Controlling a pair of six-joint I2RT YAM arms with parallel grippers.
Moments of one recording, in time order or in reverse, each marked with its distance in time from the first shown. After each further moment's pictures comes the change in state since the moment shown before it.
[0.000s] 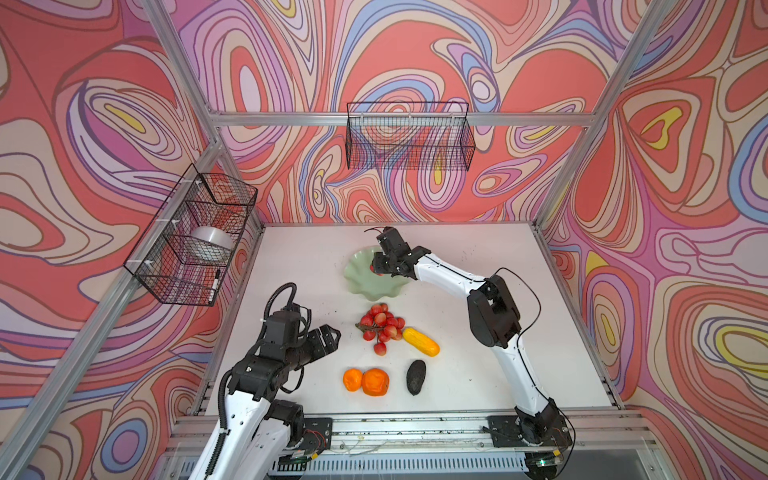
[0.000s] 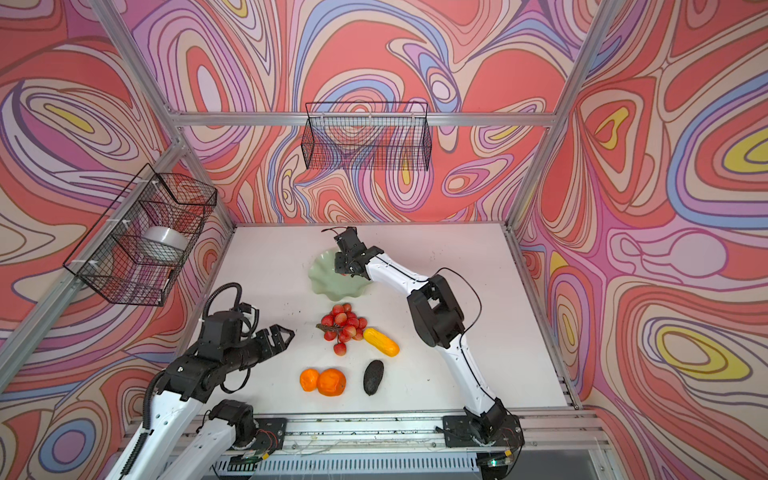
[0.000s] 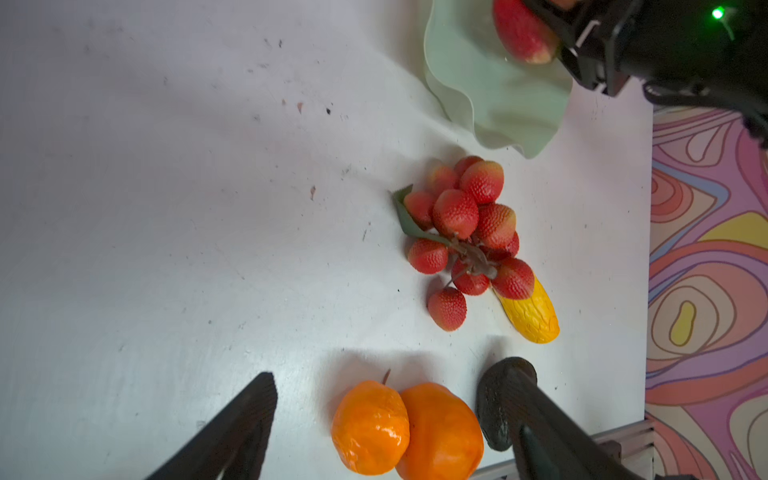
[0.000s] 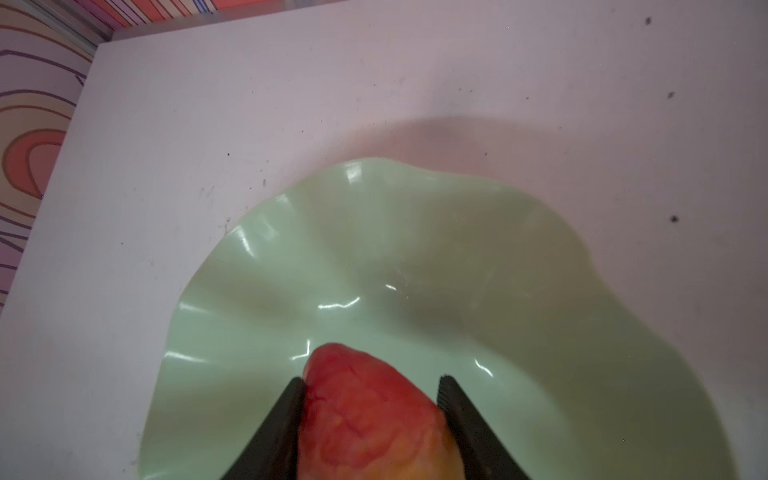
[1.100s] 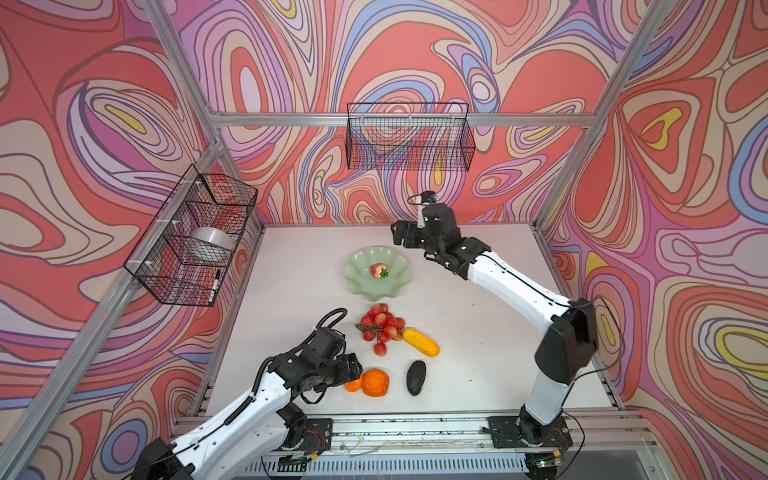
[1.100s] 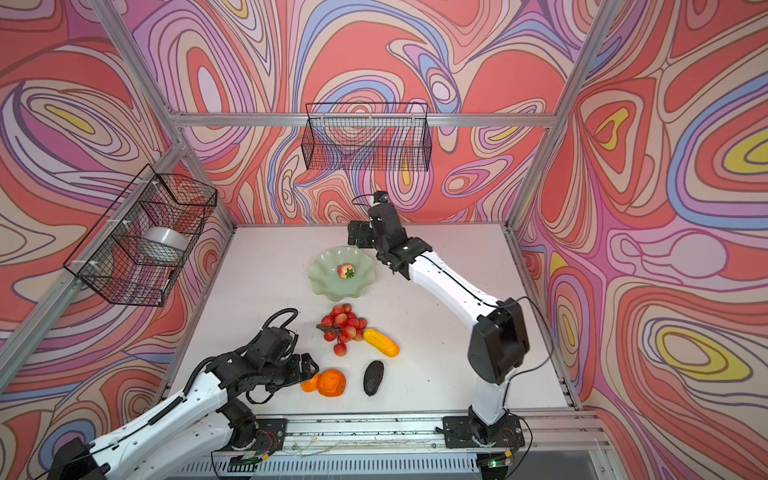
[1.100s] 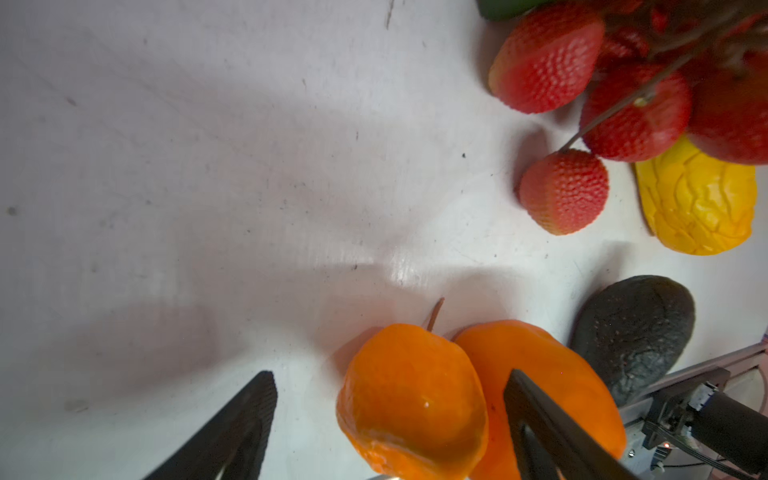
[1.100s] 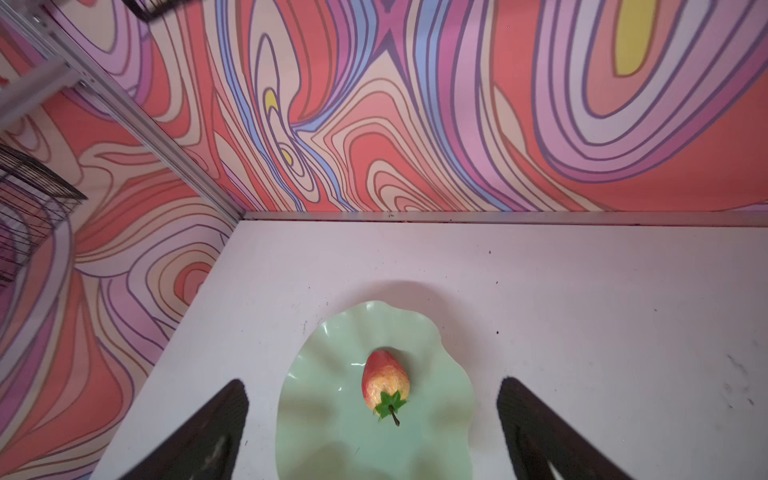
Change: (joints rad) left arm -0.357 0.223 -0.203 0.155 -0.066 -0.187; right arm -0.070 -0.676 -0.449 0.200 0.076 -0.074
